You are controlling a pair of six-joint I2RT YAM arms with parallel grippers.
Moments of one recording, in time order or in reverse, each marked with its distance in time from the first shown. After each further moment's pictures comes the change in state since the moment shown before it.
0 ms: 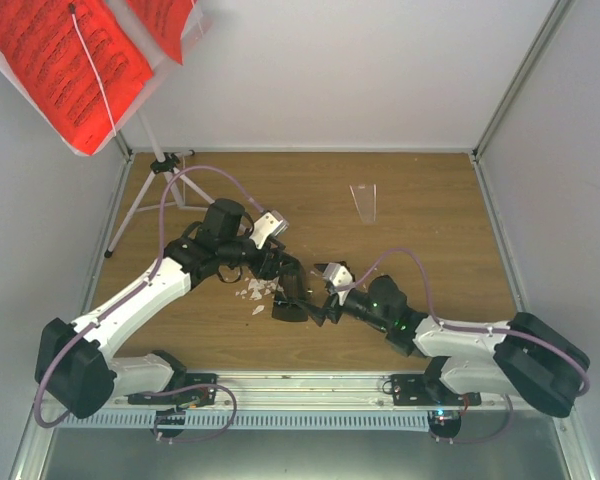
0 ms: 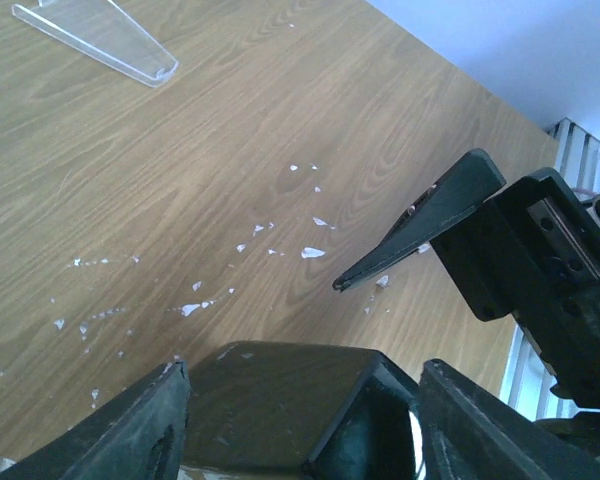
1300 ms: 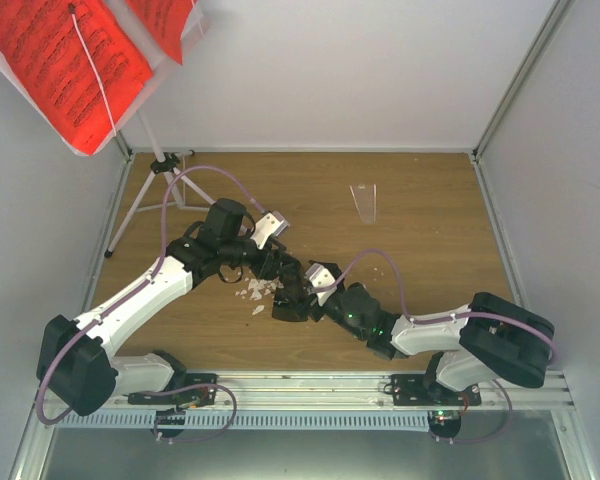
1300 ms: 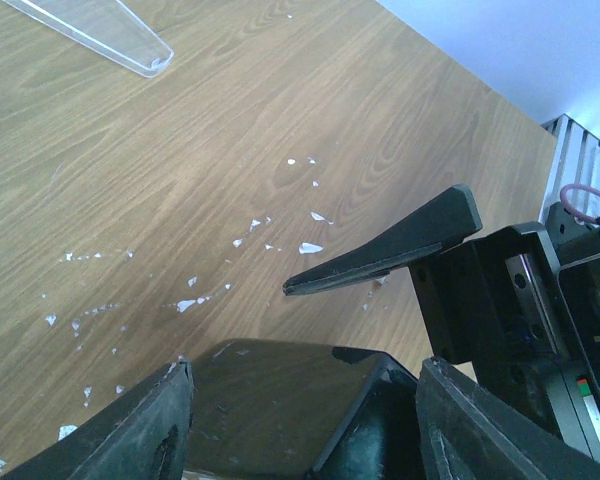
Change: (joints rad) left arm -0.003 0.022 0.000 0.000 0.009 -0.003; right arm 0.196 0.237 0.090 0.119 0.457 -0.016
